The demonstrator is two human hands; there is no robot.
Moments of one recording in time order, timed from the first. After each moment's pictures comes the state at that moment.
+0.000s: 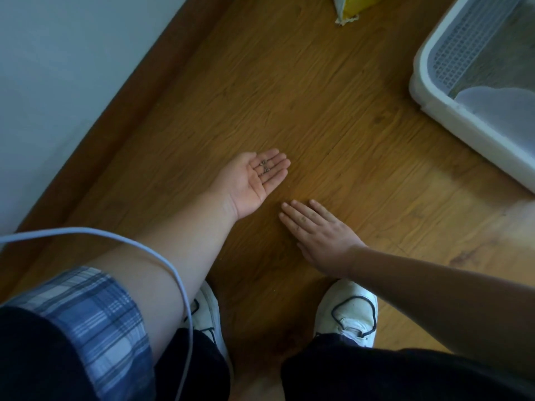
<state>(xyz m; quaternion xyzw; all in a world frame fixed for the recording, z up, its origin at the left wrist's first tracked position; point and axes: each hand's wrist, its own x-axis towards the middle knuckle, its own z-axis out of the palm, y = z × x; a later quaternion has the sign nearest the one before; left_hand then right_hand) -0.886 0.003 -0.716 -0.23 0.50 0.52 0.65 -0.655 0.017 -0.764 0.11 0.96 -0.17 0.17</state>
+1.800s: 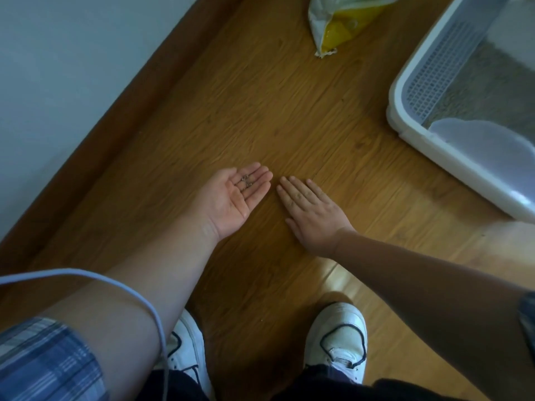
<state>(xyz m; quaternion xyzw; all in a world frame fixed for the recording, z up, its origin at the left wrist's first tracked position) -0.895 0.021 -0.708 -0.25 0.47 0.55 0.65 -0.687 0.083 -0.775 0.20 0.96 -0.12 0.15</state>
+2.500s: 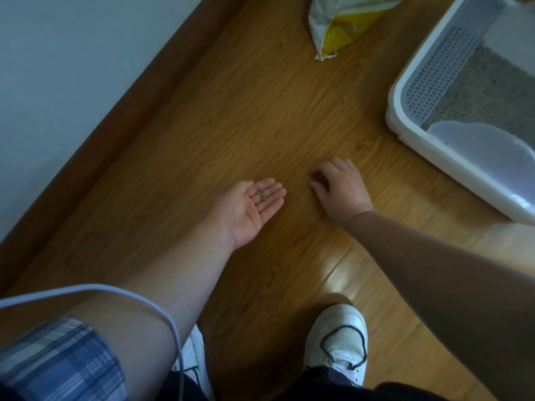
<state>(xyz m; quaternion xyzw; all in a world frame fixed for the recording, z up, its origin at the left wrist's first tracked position) -0.871 0.014 -0.723 -0.24 0.48 0.51 0.67 -0.688 0.138 -0.771 0.41 0.88 -0.24 -0.02</state>
